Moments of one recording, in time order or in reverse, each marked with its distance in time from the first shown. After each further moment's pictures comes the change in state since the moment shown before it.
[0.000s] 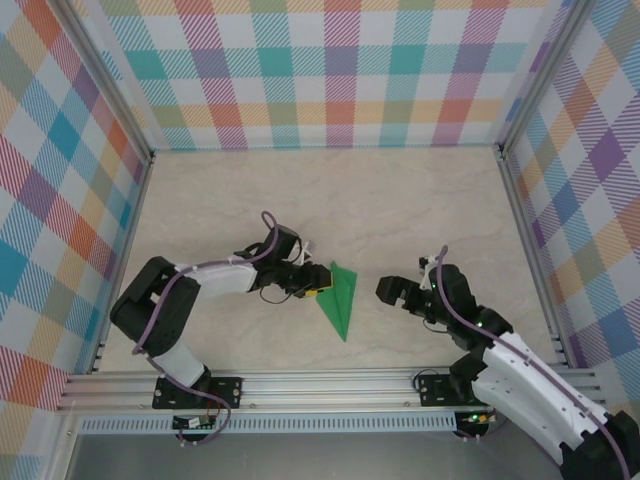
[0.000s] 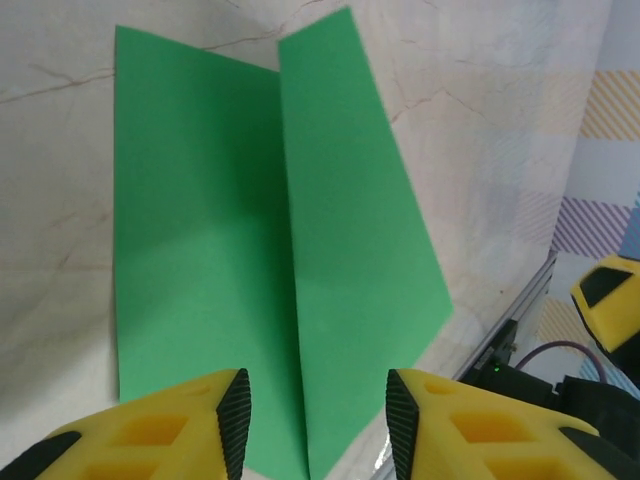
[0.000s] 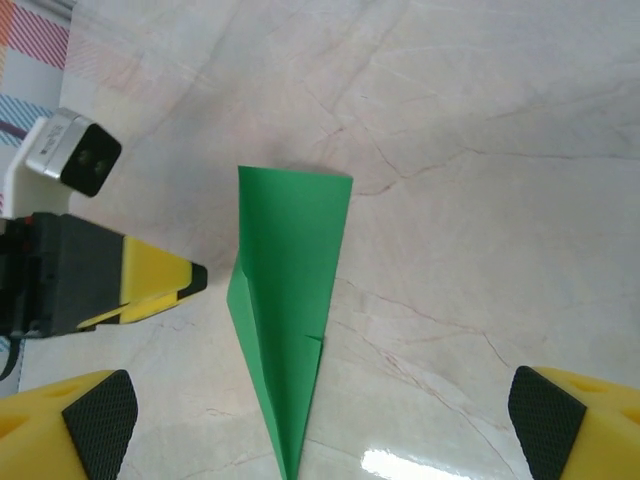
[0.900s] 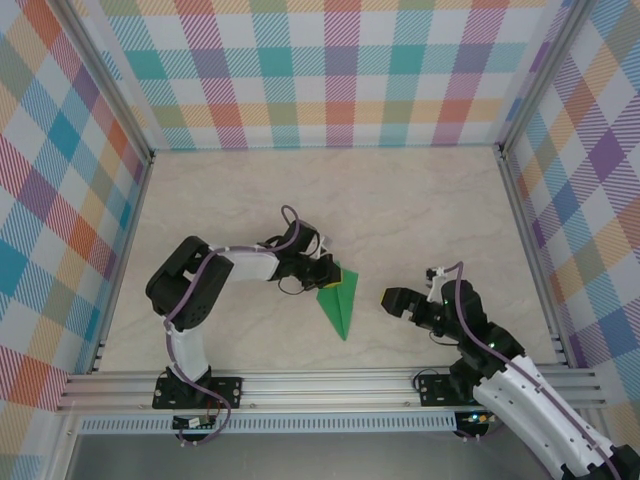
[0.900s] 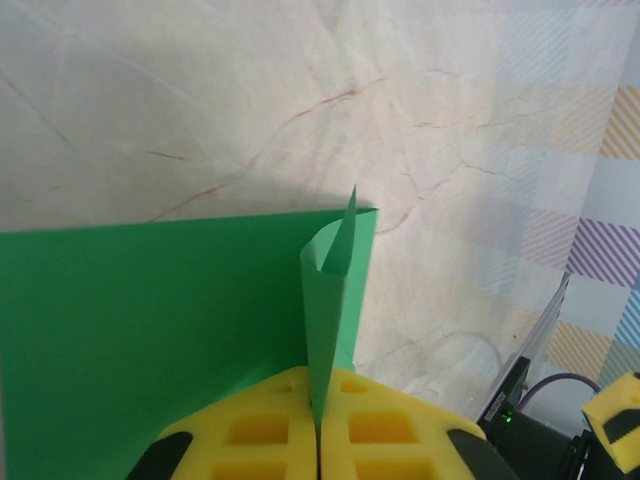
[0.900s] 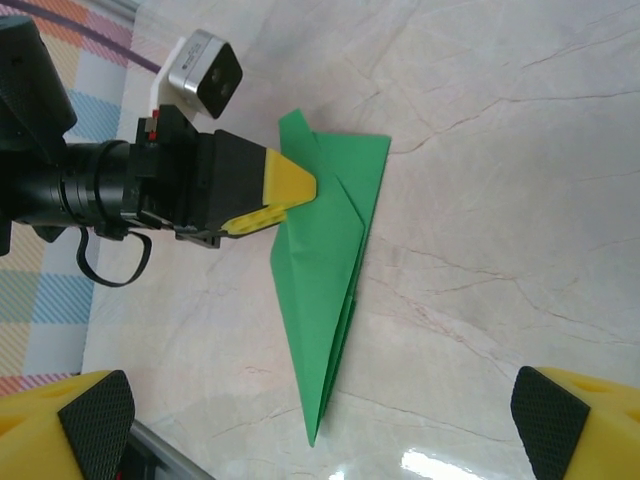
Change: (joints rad) left arm -0.026 0.182 0.150 0.047 -0.005 0.001; right arm -0.009 -0.182 -0.073 -0.027 -0.106 0.047
